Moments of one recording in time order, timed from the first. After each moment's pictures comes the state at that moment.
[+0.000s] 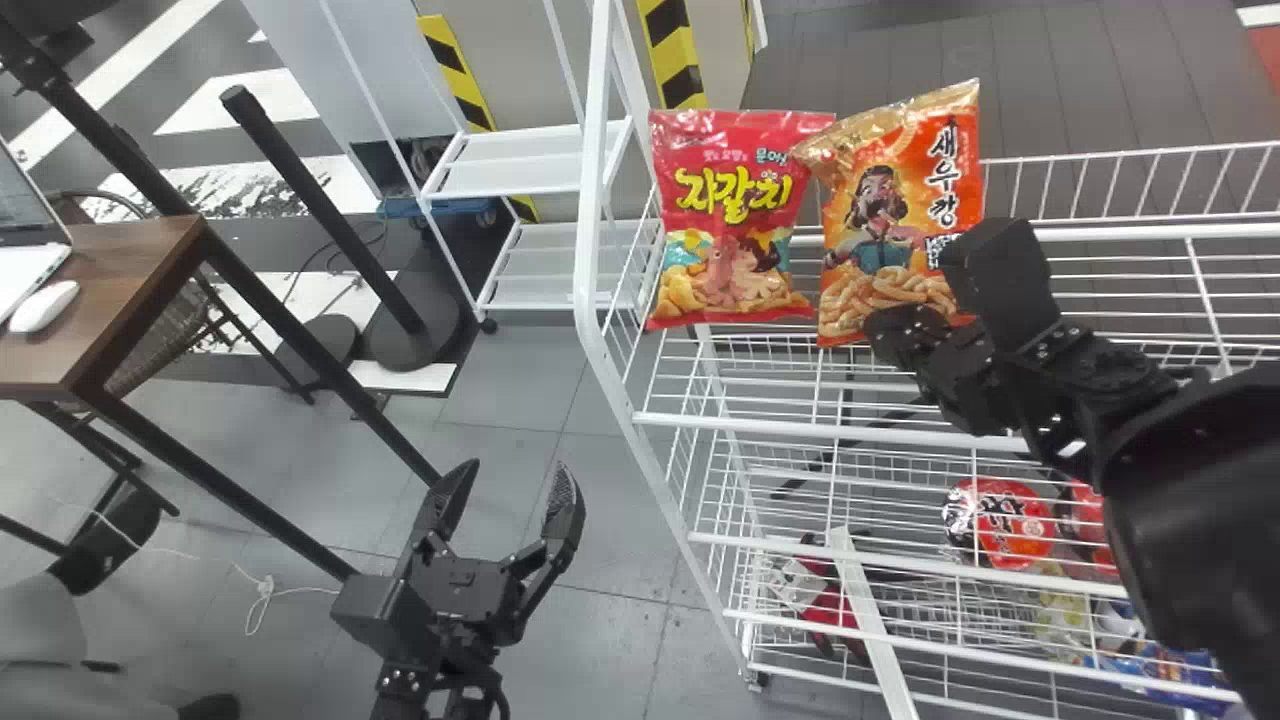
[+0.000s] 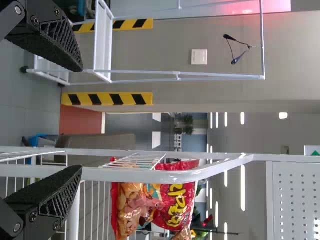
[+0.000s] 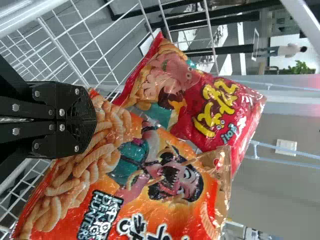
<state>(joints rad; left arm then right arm) 0.53 0.16 0.20 -1.54 0.25 -0.49 -0.18 -0.16 0.00 0.39 -1.53 0.20 0.50 0.40</state>
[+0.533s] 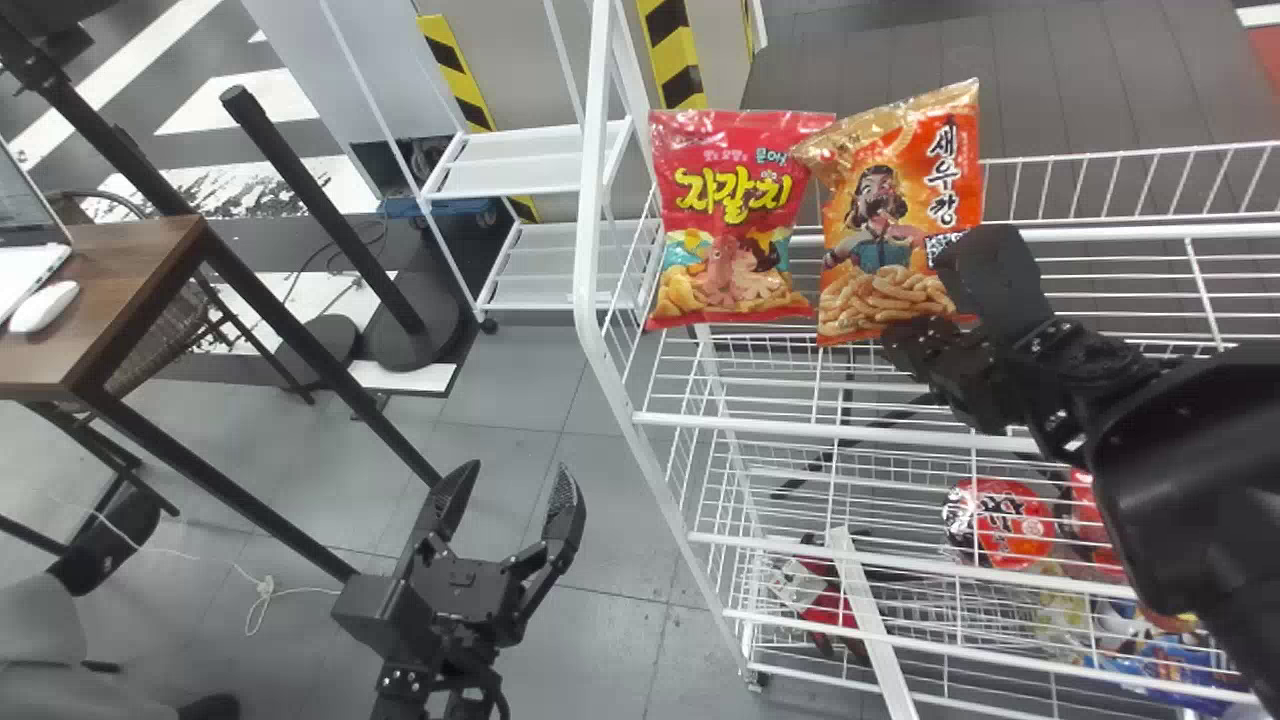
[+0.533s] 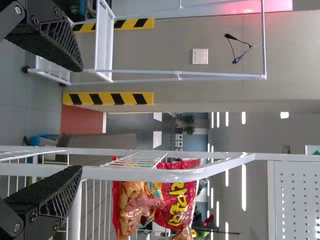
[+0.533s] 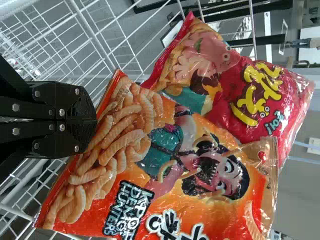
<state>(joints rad) 0.53 0.17 0.20 -1.54 0.26 -0.49 -0.18 -0.24 0.00 0.40 -1.38 0.21 0.48 0.38</state>
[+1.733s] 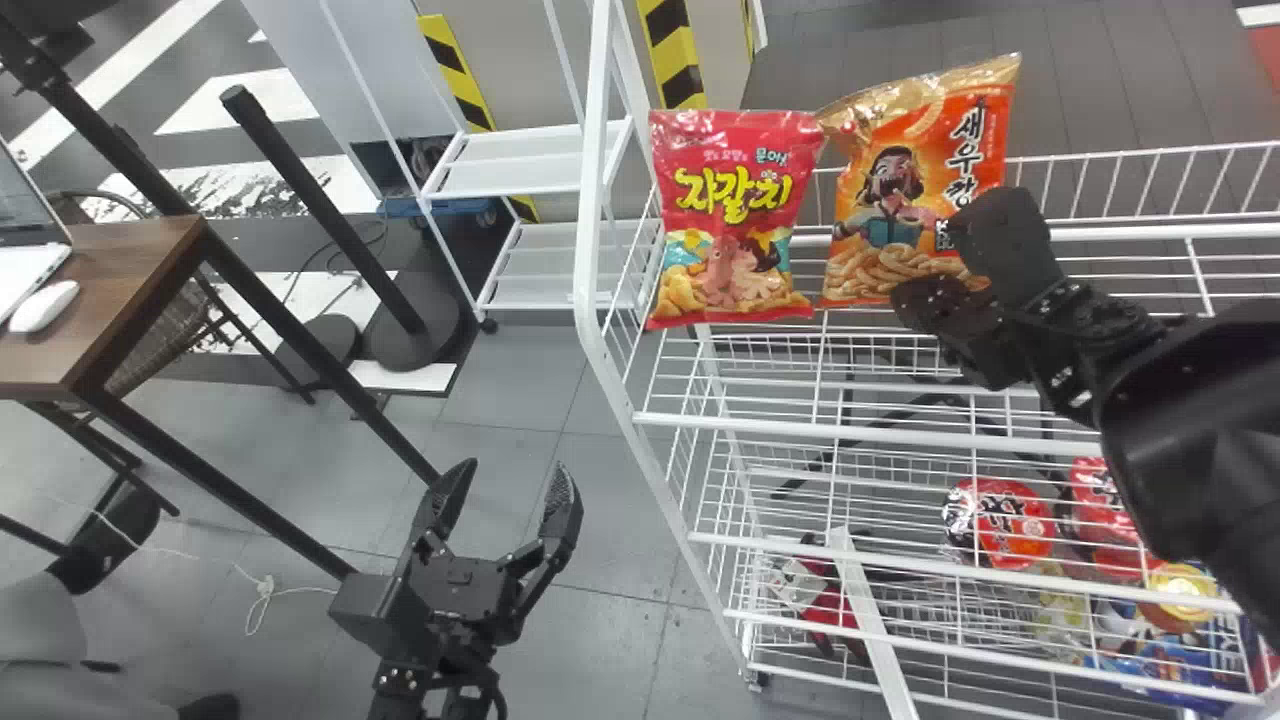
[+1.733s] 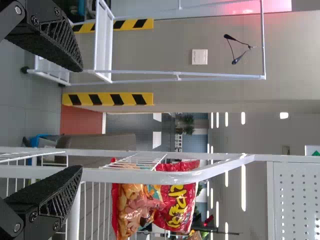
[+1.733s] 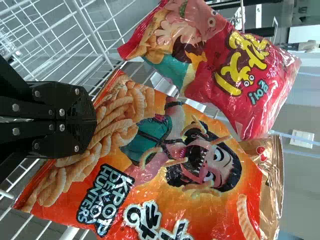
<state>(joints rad) 0.53 0.17 0.20 -1.54 0.26 -0.49 -0.18 -0.34 0.00 0.39 -1.20 0.18 0.35 0.37</state>
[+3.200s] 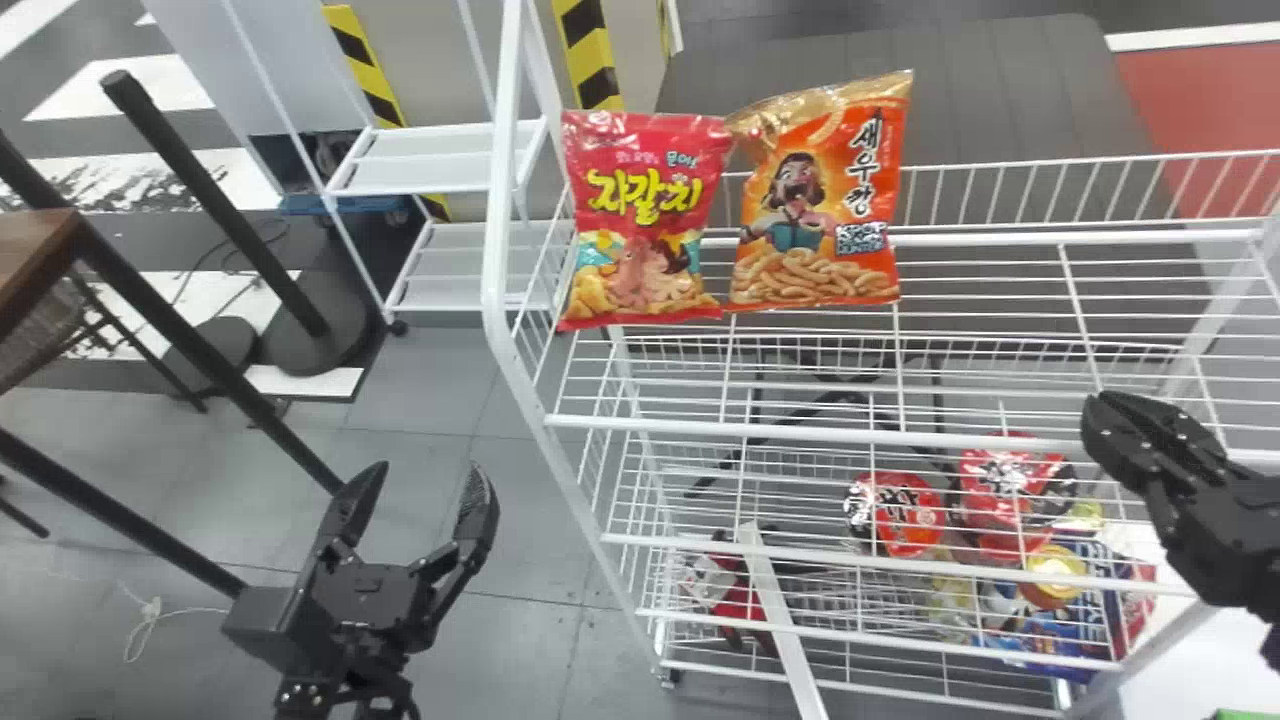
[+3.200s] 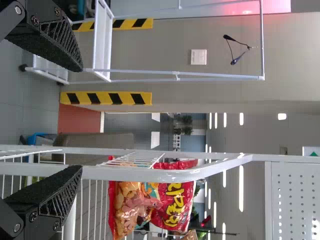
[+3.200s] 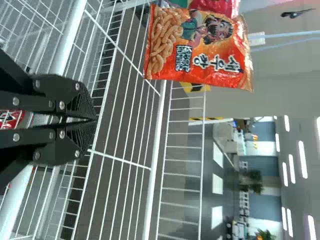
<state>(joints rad) 0.52 0.16 0.19 -1.53 0.26 -0.49 -0.18 0.37 -0.06 -0.09 -1.83 -0.04 0.16 0.42</state>
